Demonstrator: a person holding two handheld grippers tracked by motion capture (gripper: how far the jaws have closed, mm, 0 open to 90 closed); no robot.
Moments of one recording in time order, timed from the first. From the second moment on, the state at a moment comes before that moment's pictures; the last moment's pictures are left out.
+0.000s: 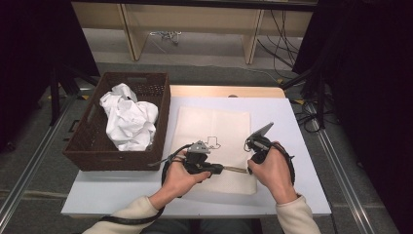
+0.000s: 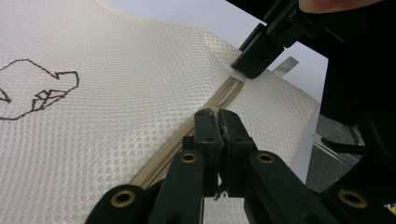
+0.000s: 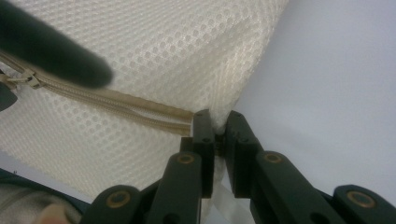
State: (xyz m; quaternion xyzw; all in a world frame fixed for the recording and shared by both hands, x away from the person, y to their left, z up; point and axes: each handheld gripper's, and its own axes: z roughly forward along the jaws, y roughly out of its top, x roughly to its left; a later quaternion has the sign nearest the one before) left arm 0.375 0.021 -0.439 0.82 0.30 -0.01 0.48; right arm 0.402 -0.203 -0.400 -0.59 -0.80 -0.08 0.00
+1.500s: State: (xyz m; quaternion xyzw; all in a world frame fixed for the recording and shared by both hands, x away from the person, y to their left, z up) left arm 0.374 0.045 -0.437 0.81 0.32 -0.01 0.48; right arm 0.403 -0.203 -0.400 -0.60 -0.79 -0.08 0.02
